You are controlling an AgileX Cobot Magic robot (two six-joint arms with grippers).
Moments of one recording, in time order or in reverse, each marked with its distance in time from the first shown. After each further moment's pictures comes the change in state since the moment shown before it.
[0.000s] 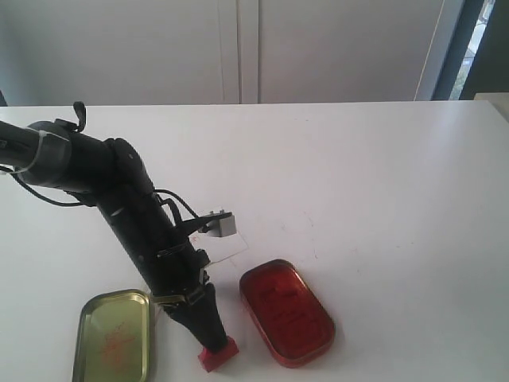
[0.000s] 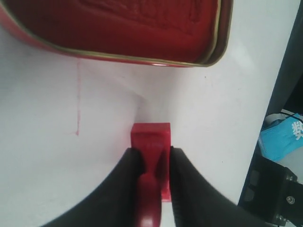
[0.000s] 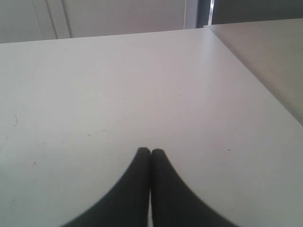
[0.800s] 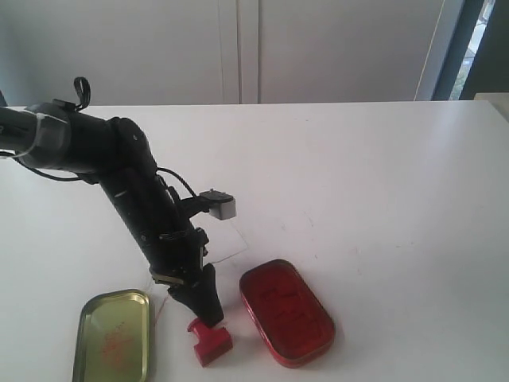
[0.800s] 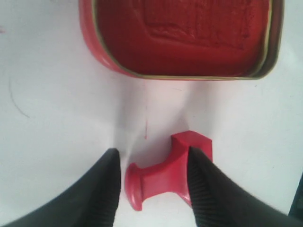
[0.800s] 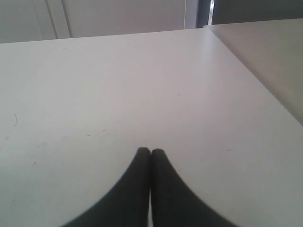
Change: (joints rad) left arm 0.000 -0.017 -0.078 0.143 -0.072 -0.058; right arm 0.000 0.000 0.000 0.000 0.000 0.000
